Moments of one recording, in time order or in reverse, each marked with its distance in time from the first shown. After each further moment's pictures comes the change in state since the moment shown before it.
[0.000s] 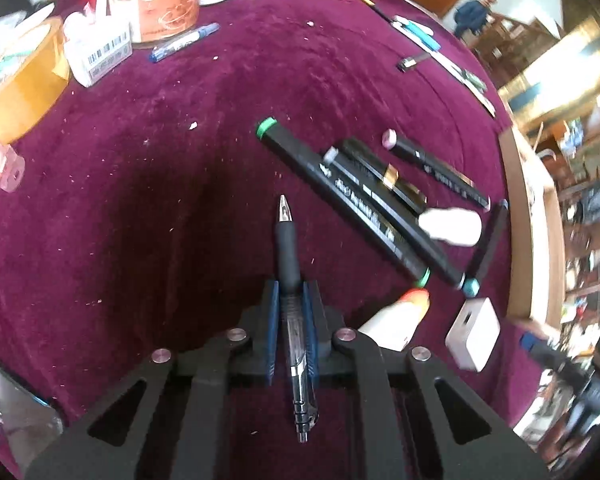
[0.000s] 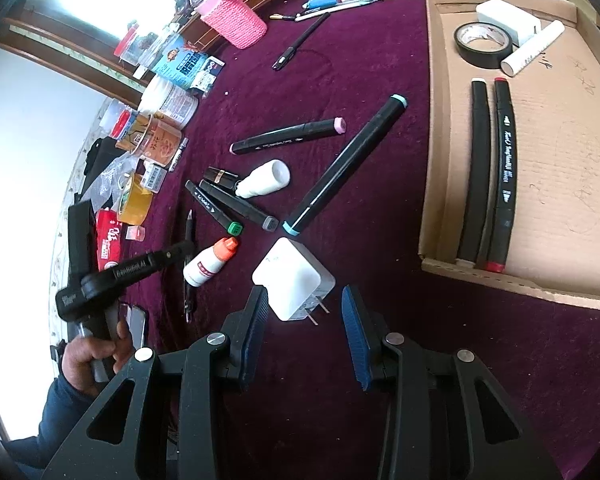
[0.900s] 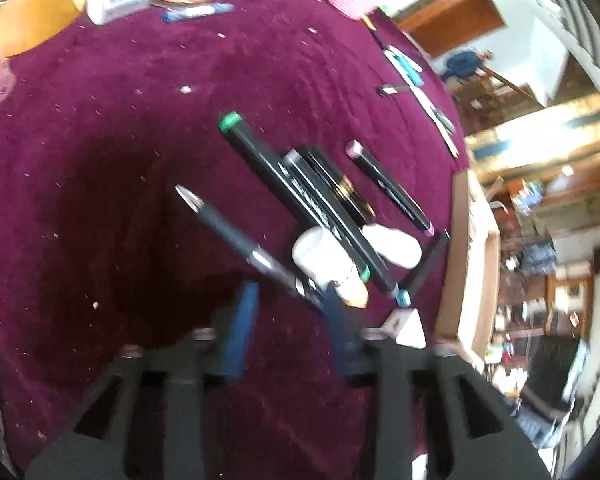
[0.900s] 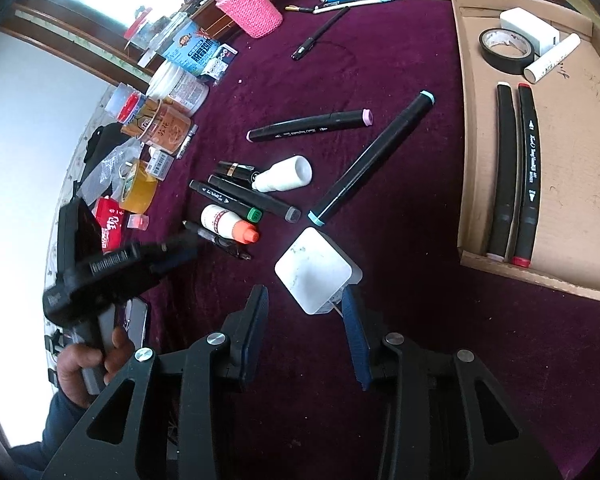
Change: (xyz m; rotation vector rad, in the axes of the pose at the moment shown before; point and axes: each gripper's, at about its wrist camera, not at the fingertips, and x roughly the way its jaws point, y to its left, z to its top) left arm -0.008 0.010 -0.006 -0.262 -0.012 -0.231; right arm 0.008 0.021 -0.003 -0.031 0.017 -0.015
